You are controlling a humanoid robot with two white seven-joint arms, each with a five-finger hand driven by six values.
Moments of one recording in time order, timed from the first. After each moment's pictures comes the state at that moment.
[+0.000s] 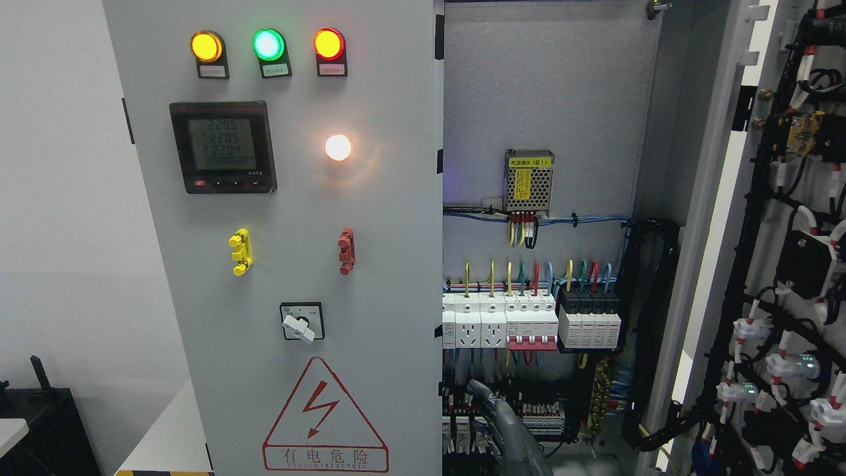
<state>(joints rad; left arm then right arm) 0.09 -0.04 0.17 -0.04 -0.13 -0.12 -0.25 -0.39 -0.07 0.38 -1.46 -0.36 -0.01 0.01</state>
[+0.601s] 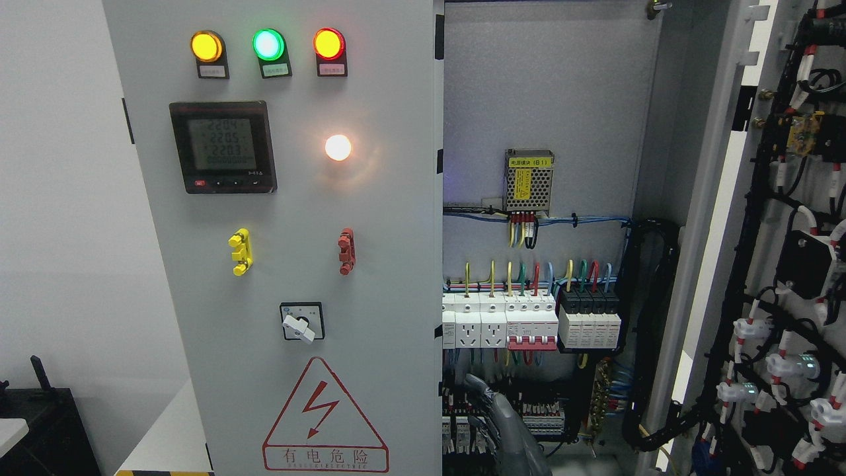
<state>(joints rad) 0.09 -0.04 0.17 -0.04 -0.13 -0.12 -0.25 -0.41 -0.07 0.40 -1.45 -0.37 -0.01 0.01</state>
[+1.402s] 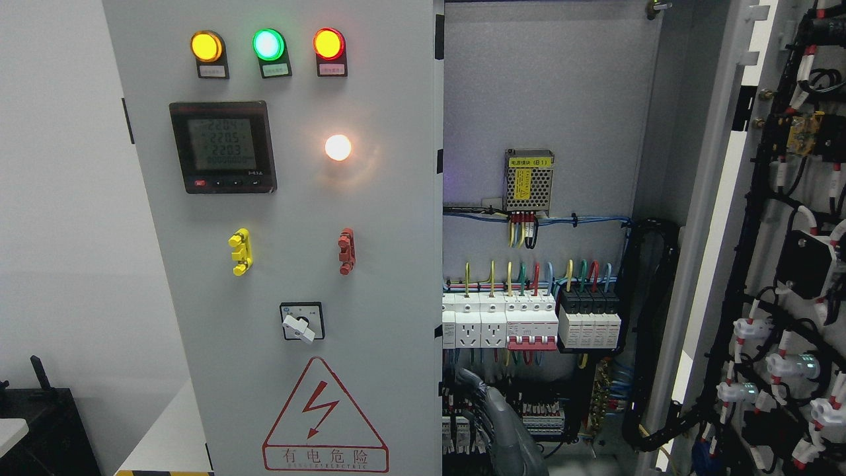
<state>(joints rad) 0.09 -0.04 0.17 -0.04 -0.13 -0.12 -0.25 -0.44 -0.08 0.41 -1.45 -0.37 0.00 0.02</state>
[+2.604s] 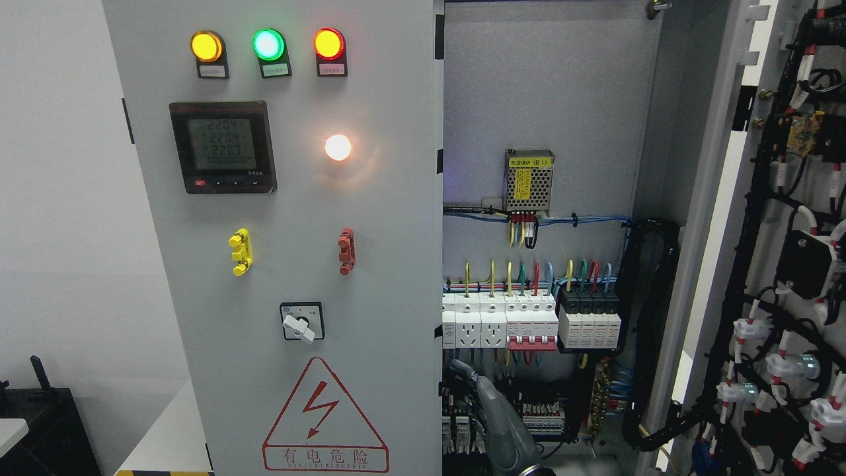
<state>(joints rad) 0.09 -0.04 0.17 -0.04 -0.13 -0.12 -0.25 -0.49 -0.08 0.43 -1.41 -0.39 0.01 0.02</state>
